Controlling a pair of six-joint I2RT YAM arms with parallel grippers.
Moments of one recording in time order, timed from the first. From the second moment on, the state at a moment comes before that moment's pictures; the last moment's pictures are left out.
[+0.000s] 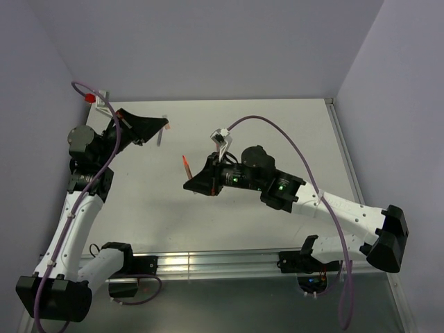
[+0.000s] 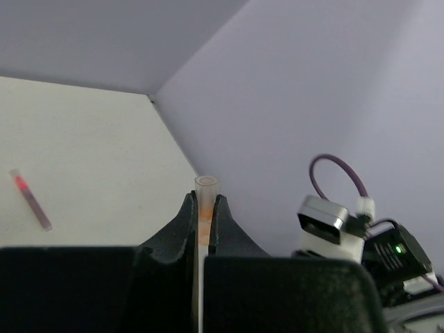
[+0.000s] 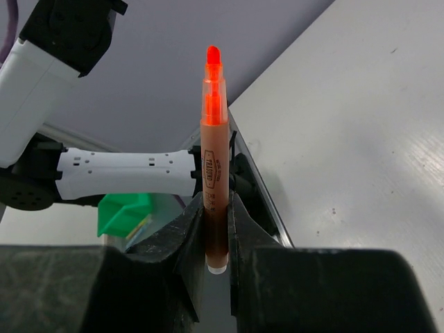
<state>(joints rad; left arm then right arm) -0.11 0.97 0.95 0.18 0.61 -0.94 0.98 1.17 0.99 0.08 -0.32 0.70</state>
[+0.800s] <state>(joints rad) -0.20 0.93 0.81 0.49 0.78 -1.12 1.00 1.25 1.05 0.09 -0.23 0.70</state>
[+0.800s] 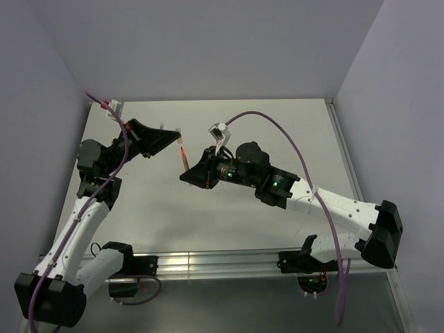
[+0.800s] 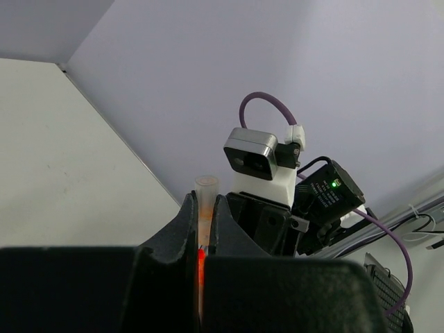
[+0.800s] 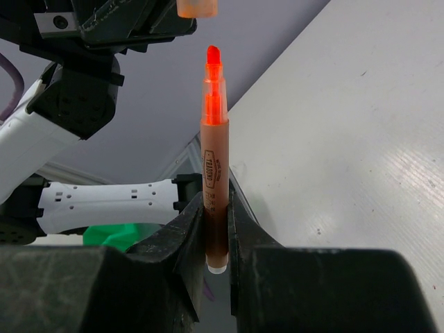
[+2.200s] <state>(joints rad) -0.26 0.91 0.73 0.50 0.75 -1.12 1.00 1.24 1.05 0.07 -0.16 0.70</state>
